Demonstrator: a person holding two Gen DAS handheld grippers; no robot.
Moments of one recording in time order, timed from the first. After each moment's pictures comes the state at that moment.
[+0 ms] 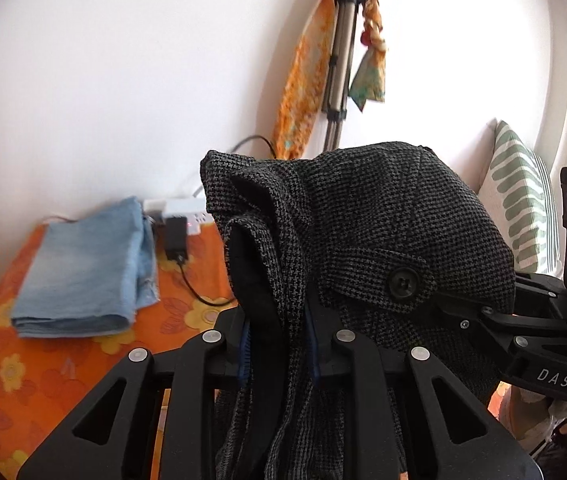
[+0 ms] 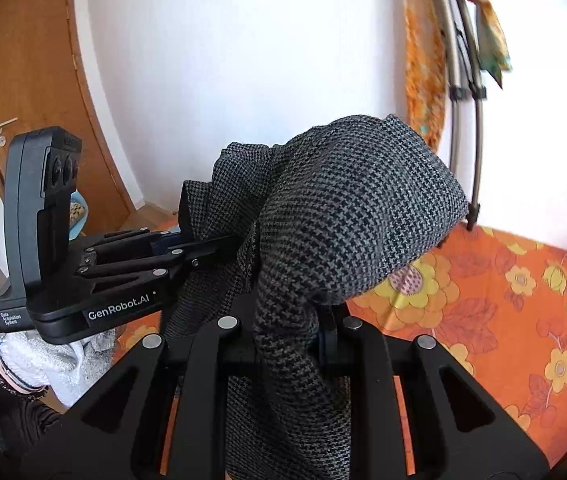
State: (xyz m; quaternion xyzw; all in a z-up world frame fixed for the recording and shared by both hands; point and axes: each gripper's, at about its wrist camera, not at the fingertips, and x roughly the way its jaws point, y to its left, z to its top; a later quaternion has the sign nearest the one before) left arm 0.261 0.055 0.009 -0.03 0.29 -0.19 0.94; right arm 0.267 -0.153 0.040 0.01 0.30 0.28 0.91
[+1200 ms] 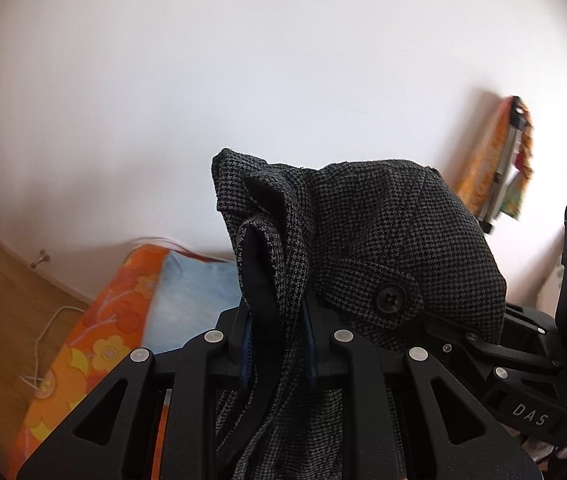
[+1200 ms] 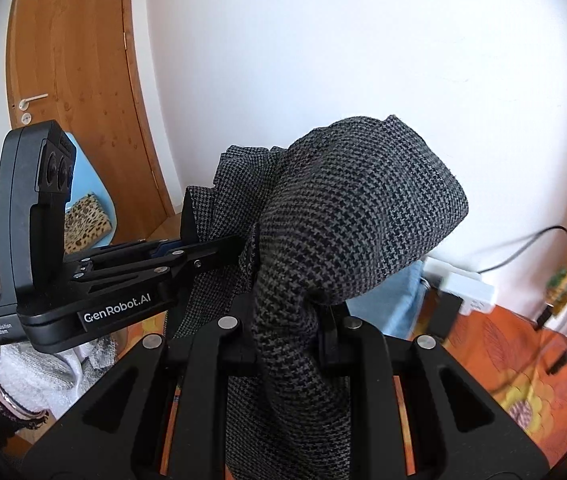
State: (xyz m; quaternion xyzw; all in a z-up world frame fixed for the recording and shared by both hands) left arm 0.339 0.267 0.027 -0.11 0.25 -0.07 0.96; right arm 0.375 0.073 0.053 -0.03 0.26 0.37 0.89
